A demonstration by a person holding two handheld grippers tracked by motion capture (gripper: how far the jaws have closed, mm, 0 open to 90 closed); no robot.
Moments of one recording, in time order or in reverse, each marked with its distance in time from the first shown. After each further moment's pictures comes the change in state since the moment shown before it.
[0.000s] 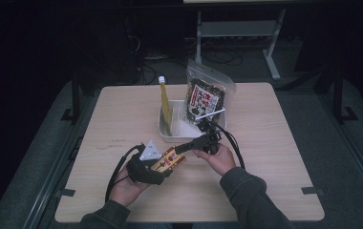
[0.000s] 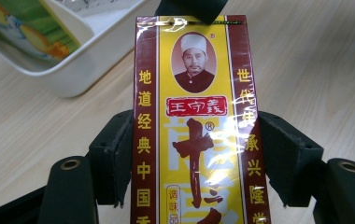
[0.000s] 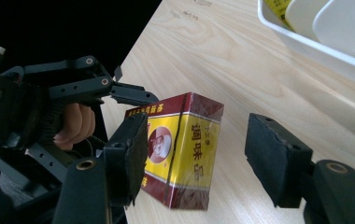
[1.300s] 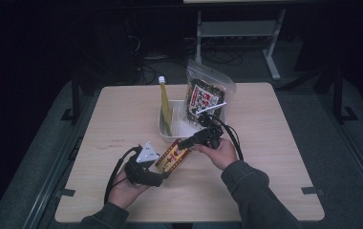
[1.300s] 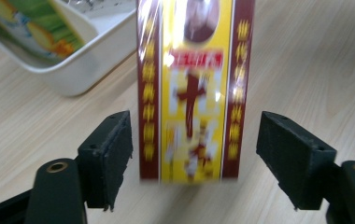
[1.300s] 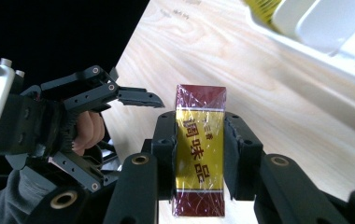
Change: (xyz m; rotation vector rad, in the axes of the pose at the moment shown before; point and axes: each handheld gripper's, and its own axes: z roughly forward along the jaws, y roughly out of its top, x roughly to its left) left arm 0.003 -0.012 -0.004 -0.032 0.012 -0.026; right arm 0.014 0.014 -0.016 0.039 -0.057 0.079
